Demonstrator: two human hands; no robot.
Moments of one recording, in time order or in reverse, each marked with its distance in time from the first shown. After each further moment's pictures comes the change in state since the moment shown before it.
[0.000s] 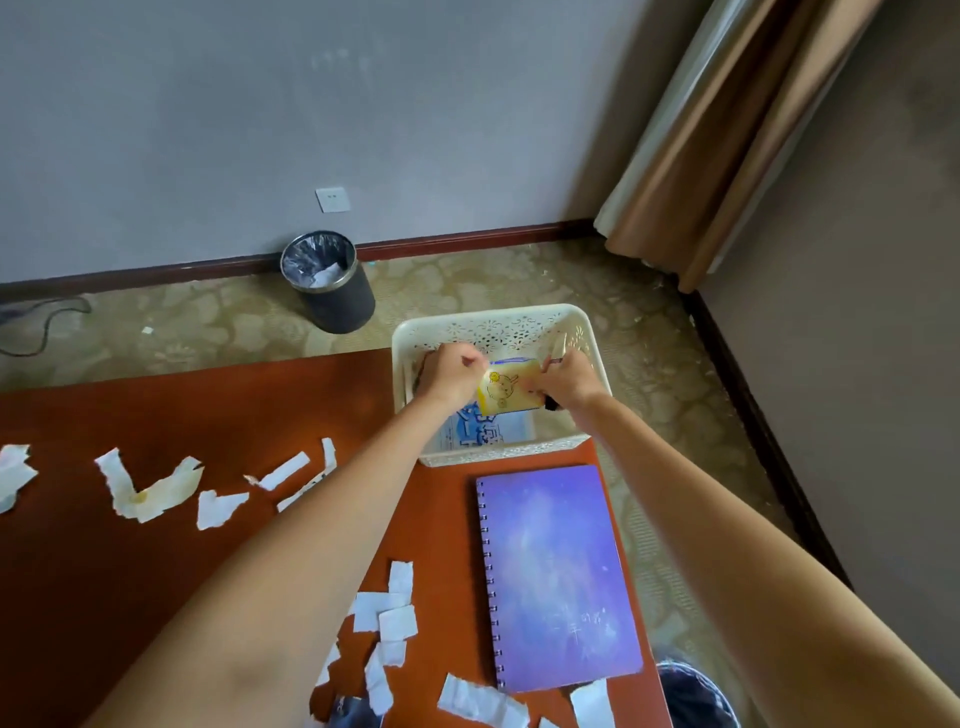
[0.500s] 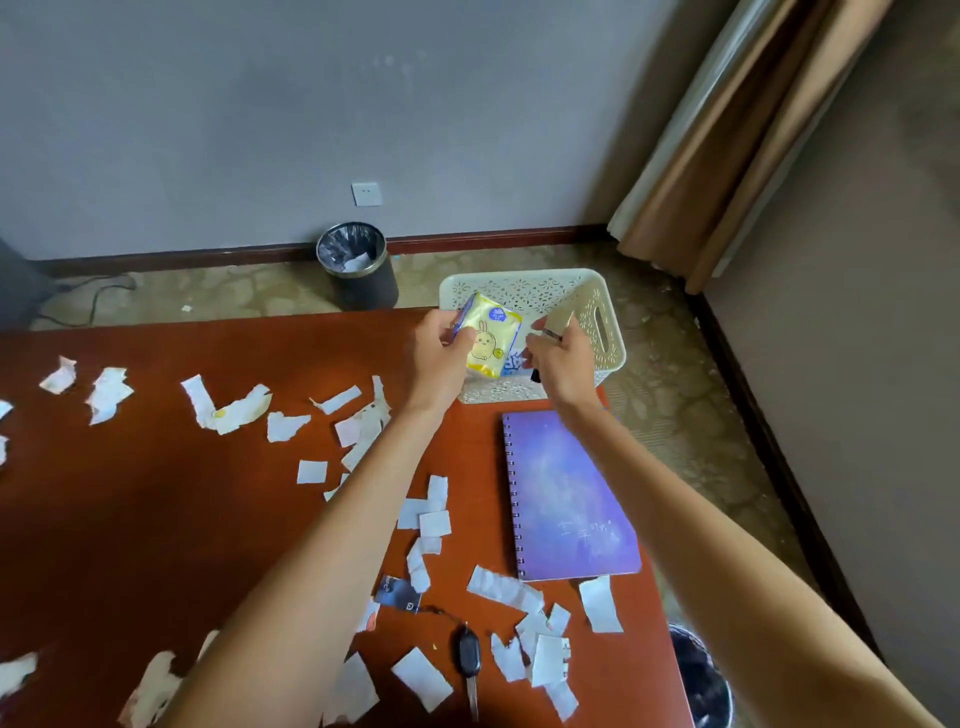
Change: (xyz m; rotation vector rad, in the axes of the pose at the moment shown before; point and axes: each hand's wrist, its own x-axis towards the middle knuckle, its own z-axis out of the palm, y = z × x) left_hand -0.133 -0.022 -0.043 -0.468 0.350 -0.004; right_hand -0.120 -0.002 0.057 0.232 0.186 -0.315
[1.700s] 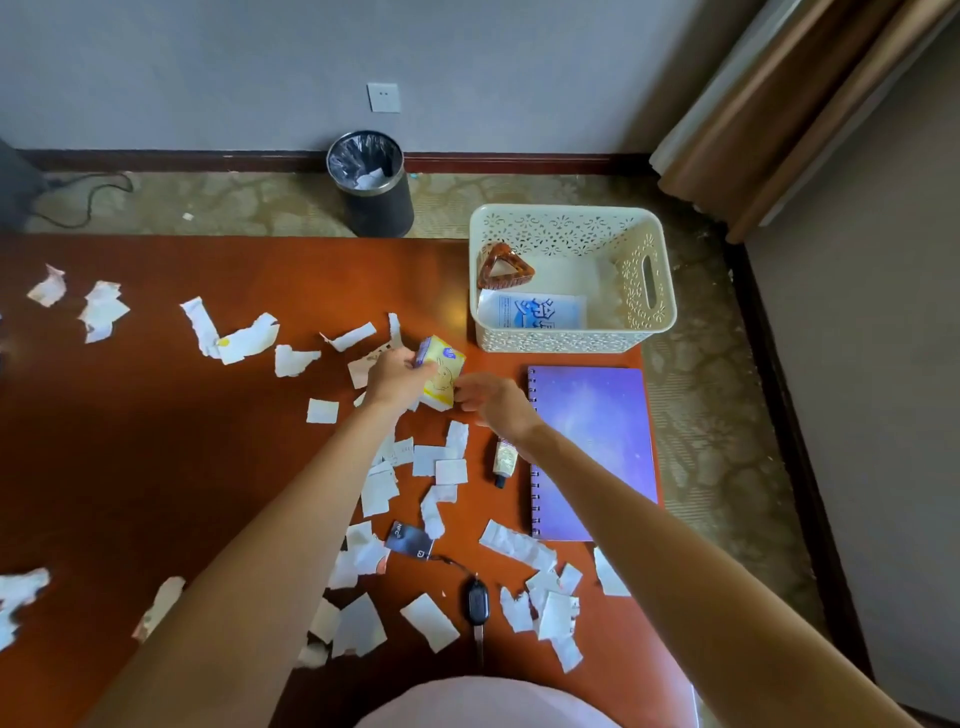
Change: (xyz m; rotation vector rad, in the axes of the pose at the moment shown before) left_hand 0.027 -0.104 -0.024 0.333 -0.130 -0.428; right_hand -0.022 0.068 0.068 -0.272 -0.591 0.277
